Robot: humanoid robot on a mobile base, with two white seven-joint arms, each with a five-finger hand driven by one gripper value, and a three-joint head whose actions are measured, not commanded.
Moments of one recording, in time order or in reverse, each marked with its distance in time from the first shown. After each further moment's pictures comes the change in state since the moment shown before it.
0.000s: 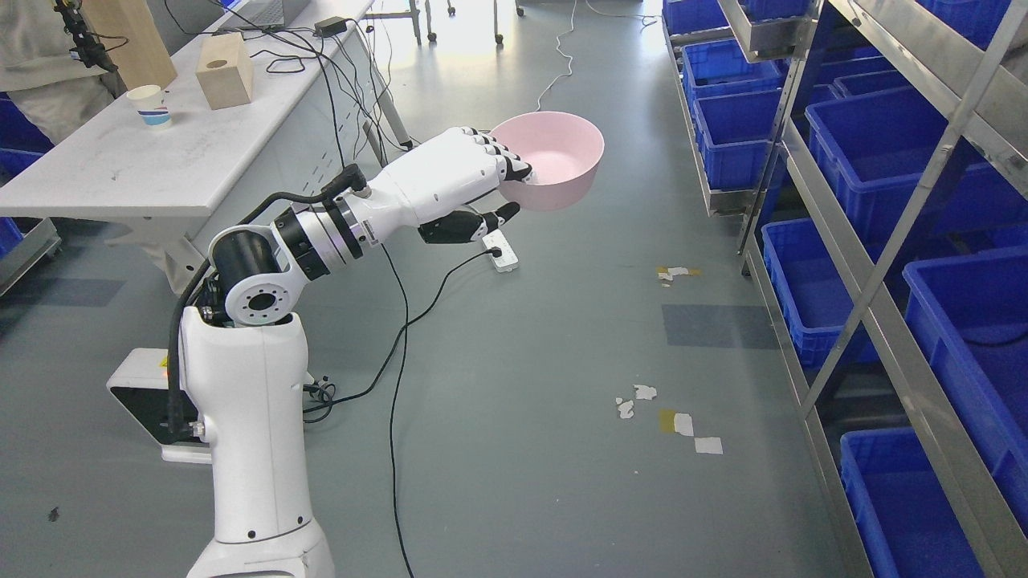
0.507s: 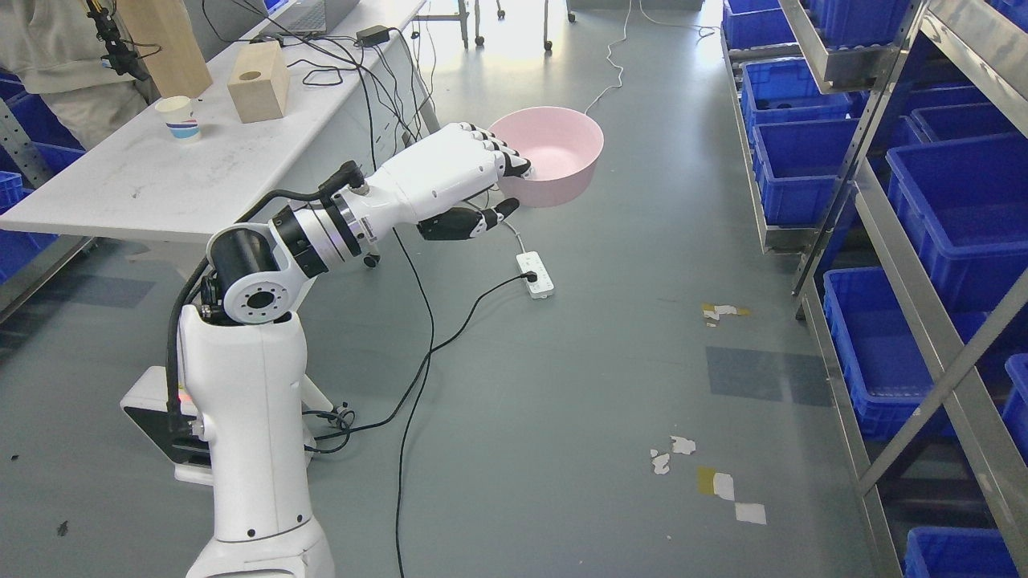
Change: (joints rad) left arm -0.003 0.000 0.002 -0.001 -0.001 0.000 0.009; right arm 0.000 0.000 0.000 0.000 0.000 0.000 0.000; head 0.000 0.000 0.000
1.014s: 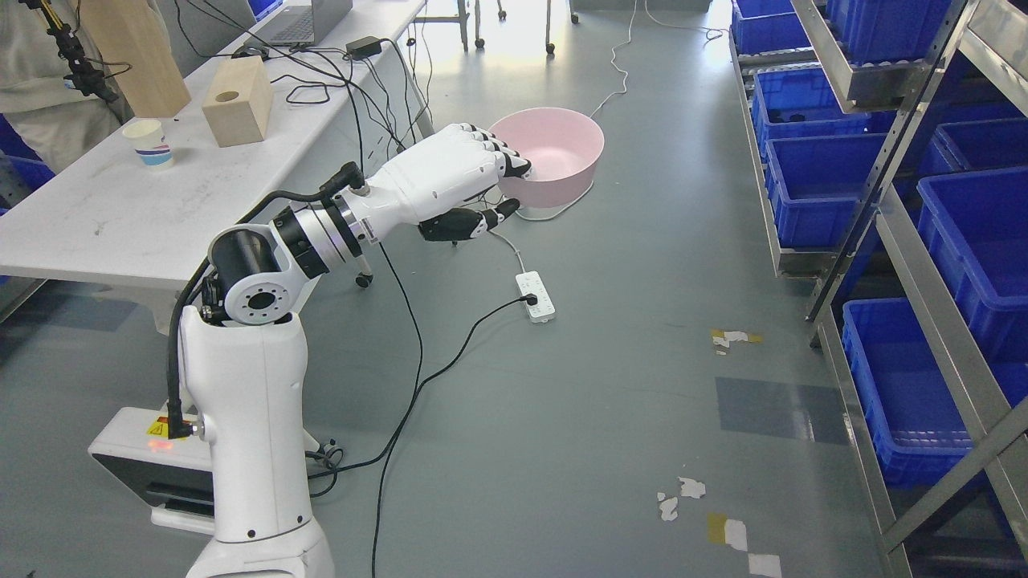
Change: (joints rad) left arm 0.003 0.000 -0.003 0.000 -0.001 0.000 0.003; right arm 0.000 0.000 0.000 0.000 0.000 0.000 0.000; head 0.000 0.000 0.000
